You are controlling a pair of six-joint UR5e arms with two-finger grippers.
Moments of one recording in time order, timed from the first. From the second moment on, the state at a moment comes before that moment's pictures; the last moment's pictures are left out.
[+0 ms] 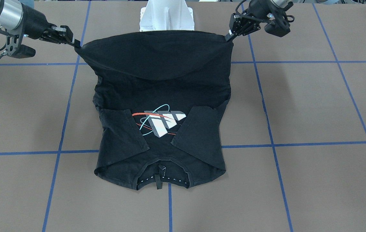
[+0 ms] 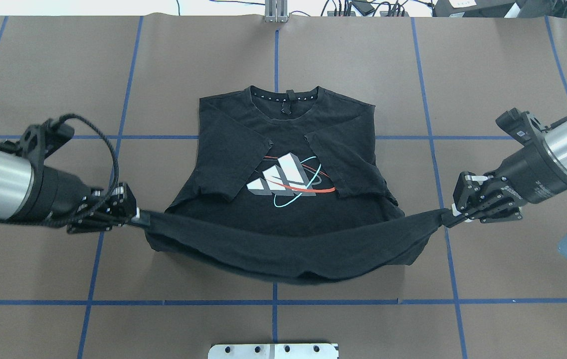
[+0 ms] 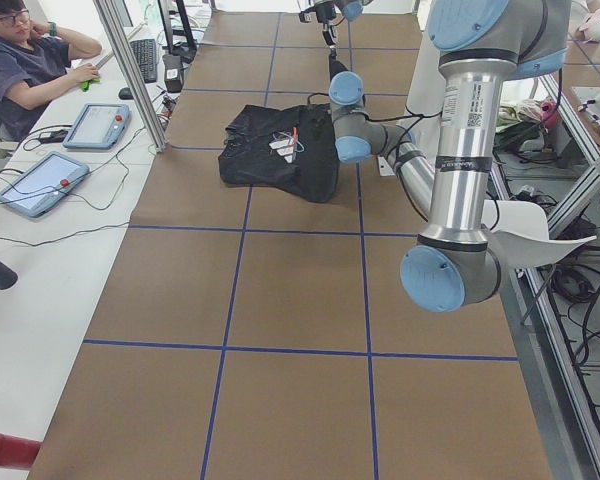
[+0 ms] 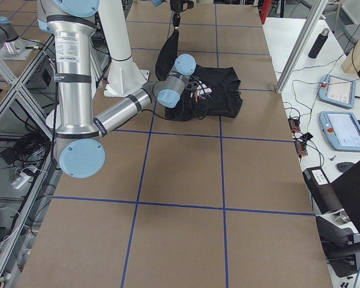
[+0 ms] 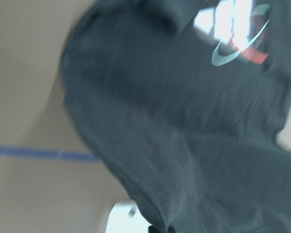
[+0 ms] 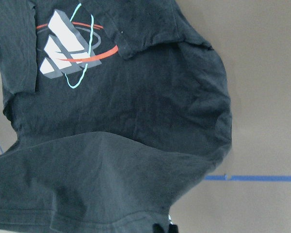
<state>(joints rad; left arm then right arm) -0.70 -1.72 -2.17 -2.11 -2.20 -1.66 0.89 -1.52 2.05 -1.06 2.64 1.47</state>
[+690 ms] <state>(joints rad) -0.88 -1.83 -1.88 -2.12 -2.20 -1.59 0.97 -1.35 1.84 -1.06 2.52 1.47</state>
